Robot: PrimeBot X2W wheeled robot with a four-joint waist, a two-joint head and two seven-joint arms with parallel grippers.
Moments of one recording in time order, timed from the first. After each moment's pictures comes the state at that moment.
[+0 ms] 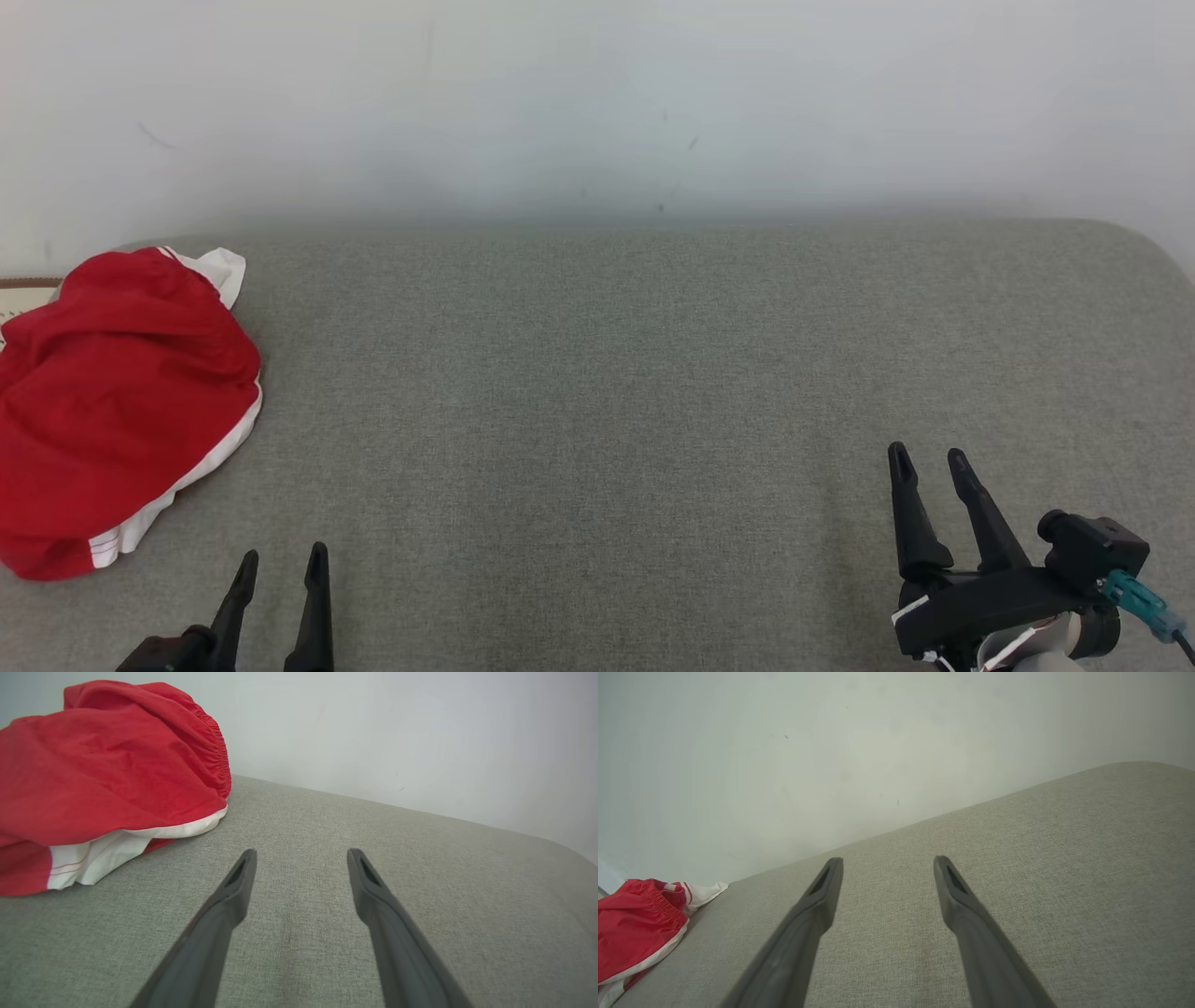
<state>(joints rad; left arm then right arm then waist) -0.12 0.06 0.06 0.24 -0.21 -0.09 -0.23 -0.15 -0.18 0.24 0.22 0.50 0.13 -0.20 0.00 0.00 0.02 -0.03</state>
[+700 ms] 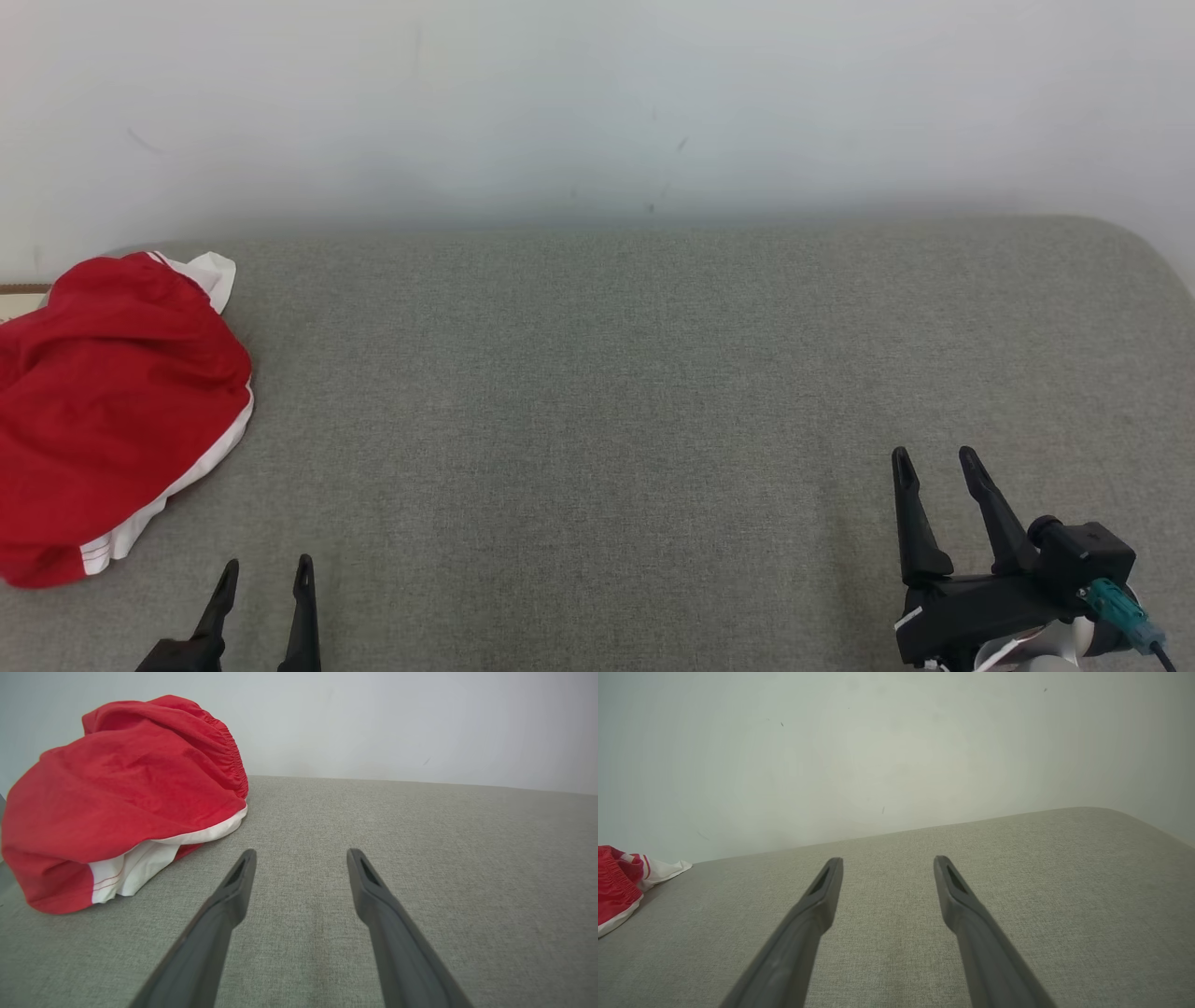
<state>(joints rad) -0.13 0.07 0.08 0.28 -0.05 -0.02 -0.26 -0.15 -0.17 0.20 0.24 0.30 0.13 -0.26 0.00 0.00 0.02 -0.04</state>
